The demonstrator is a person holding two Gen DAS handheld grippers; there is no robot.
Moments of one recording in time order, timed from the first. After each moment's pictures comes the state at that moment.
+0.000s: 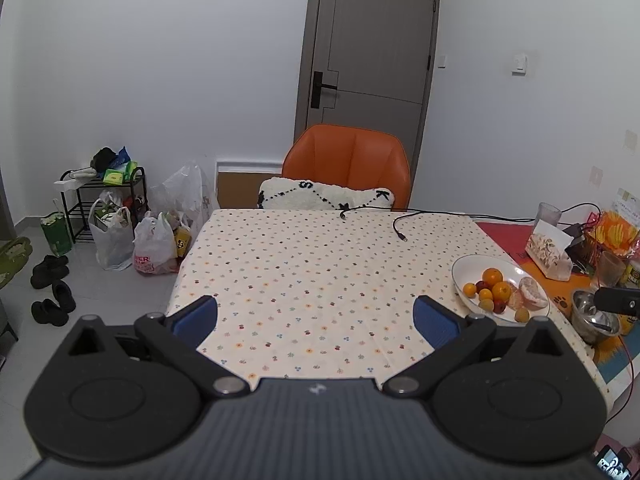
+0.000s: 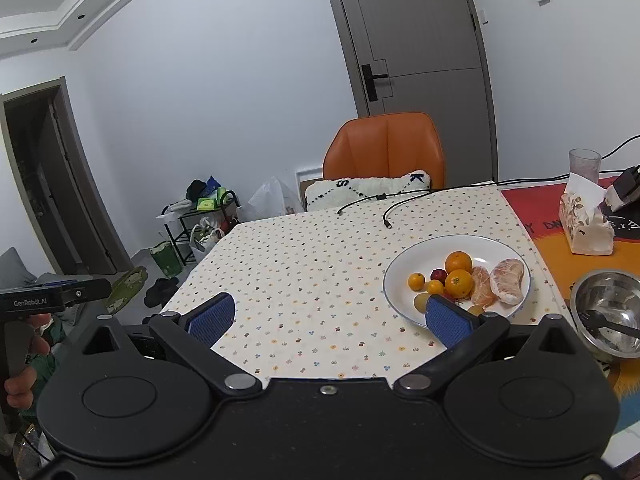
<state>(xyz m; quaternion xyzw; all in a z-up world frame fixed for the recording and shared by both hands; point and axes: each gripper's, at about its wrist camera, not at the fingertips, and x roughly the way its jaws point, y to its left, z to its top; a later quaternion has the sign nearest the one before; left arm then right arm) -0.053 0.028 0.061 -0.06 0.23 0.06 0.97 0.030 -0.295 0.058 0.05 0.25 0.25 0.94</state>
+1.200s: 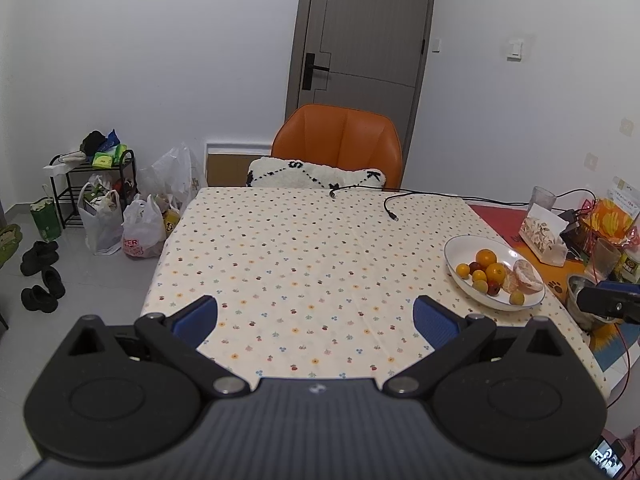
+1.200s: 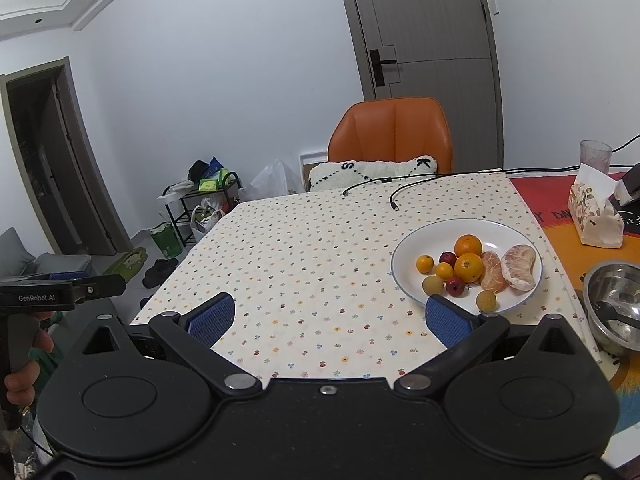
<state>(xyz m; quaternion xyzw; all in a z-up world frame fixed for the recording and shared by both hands) -0.046 0.022 0.043 -0.07 0.26 0.05 0.96 0.028 -0.279 0.045 0.03 0.26 0.25 0.93</state>
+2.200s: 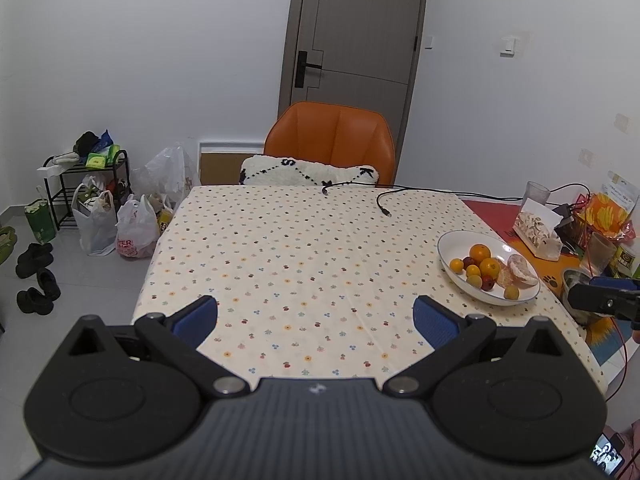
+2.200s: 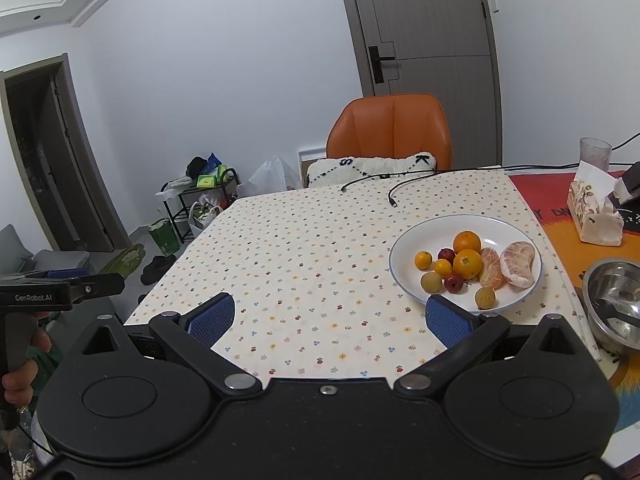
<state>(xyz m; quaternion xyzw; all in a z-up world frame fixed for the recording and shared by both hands) -0.045 0.018 0.041 -0.06 0.26 0.04 0.96 0.028 -0.277 0.041 0.02 0.27 0.25 0.93</state>
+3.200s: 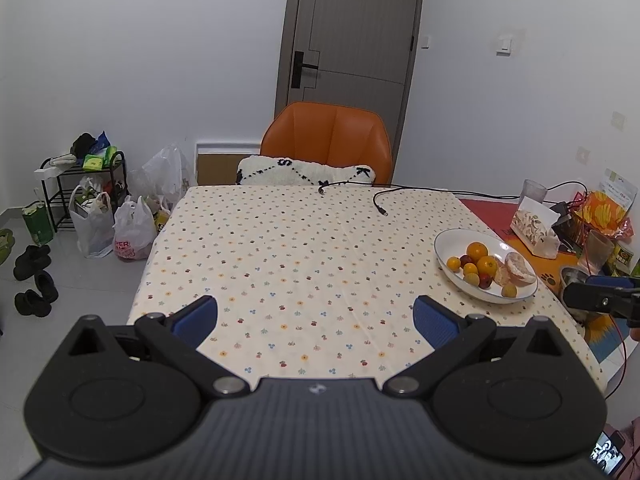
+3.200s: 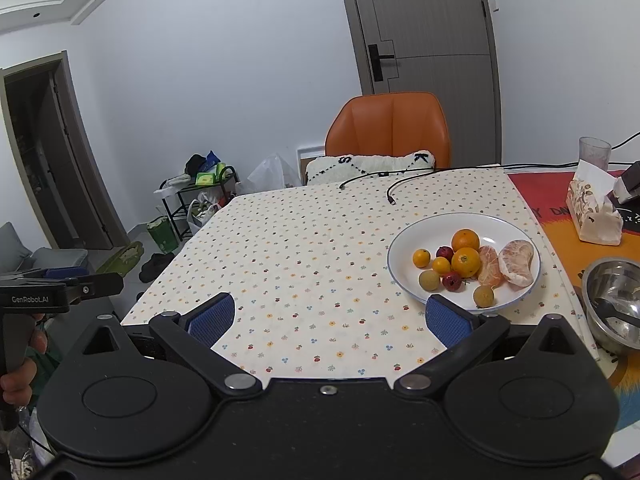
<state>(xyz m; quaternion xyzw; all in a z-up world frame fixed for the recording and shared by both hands) -0.047 0.015 0.039 -0.06 0.26 0.03 0.96 0.028 -0.278 0.041 0.02 0.27 0.25 0.93</state>
